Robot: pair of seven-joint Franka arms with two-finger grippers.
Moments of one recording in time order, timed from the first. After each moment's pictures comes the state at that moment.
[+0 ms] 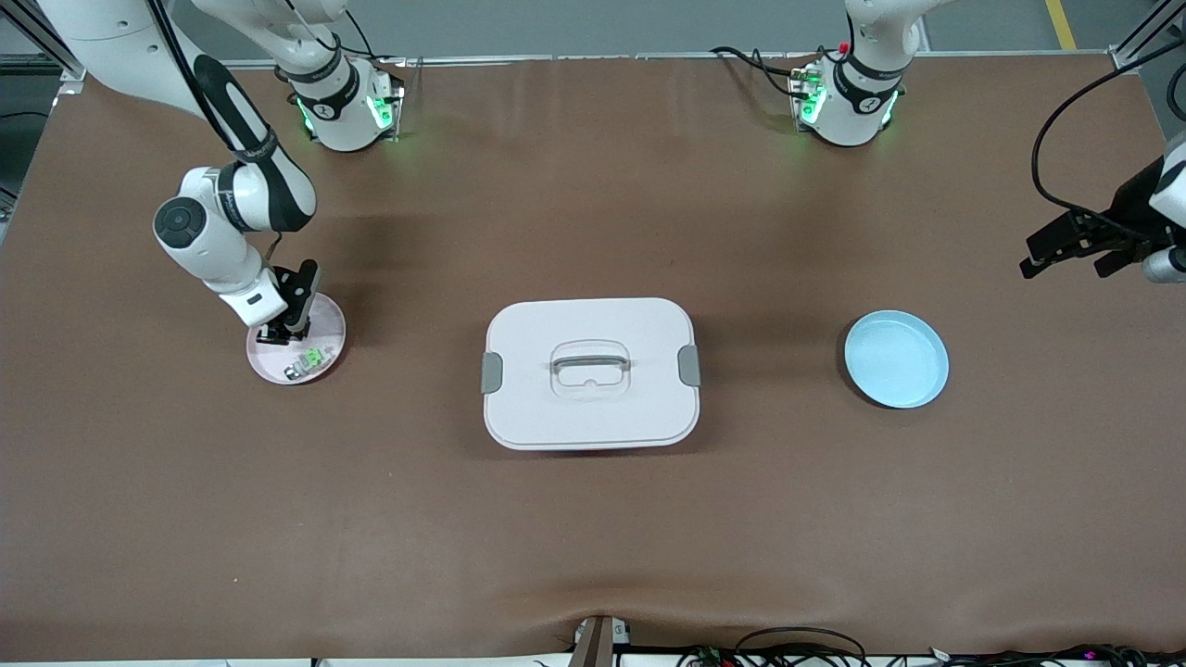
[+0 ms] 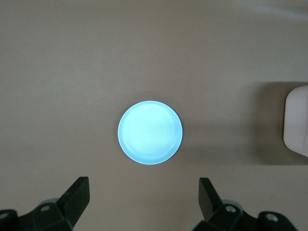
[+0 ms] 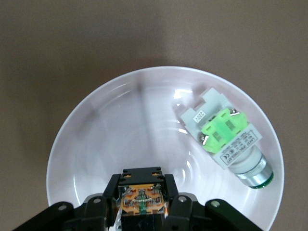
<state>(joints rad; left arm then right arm) 0.38 -0.11 -0.30 -1.84 -0.10 1.82 0.07 -0.09 0.27 0.01 -2.54 -0.12 2.87 -1.41</state>
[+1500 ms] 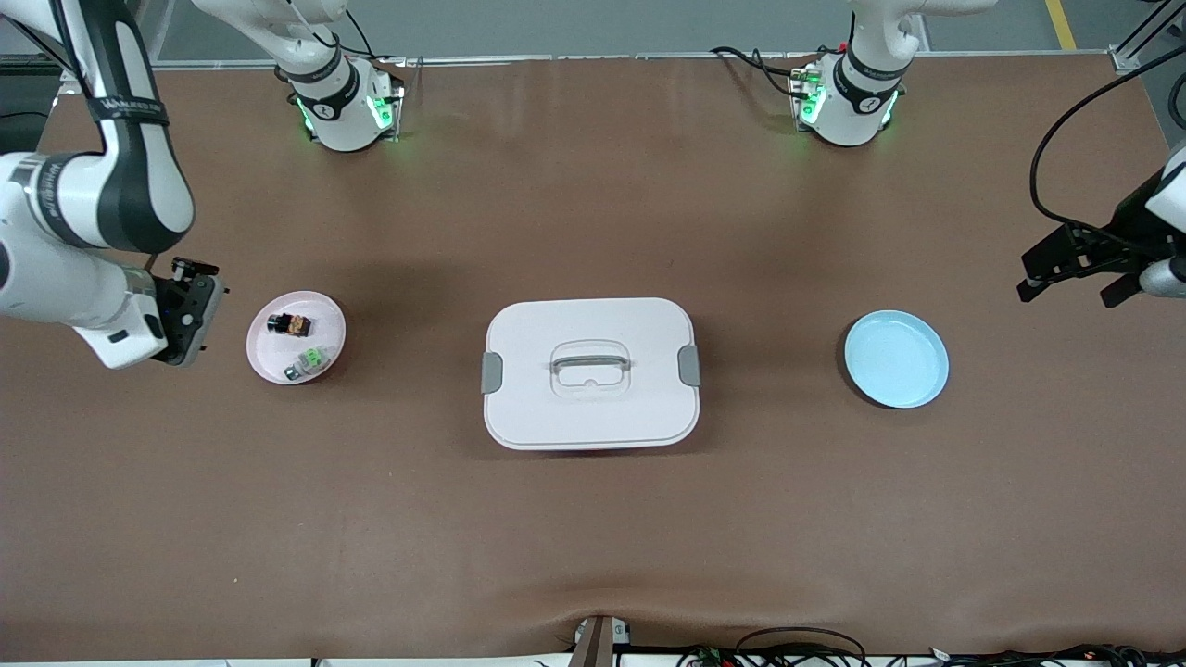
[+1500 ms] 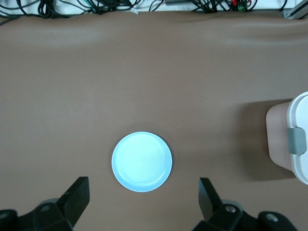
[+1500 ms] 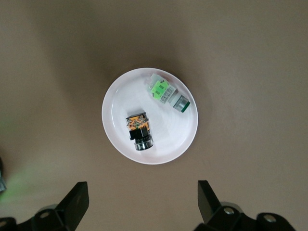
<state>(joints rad) -0.11 -0.01 0.10 -1.64 -0.06 1.82 0.06 -0.09 0.17 0.00 -1.90 -0.05 1.85 -1.24</state>
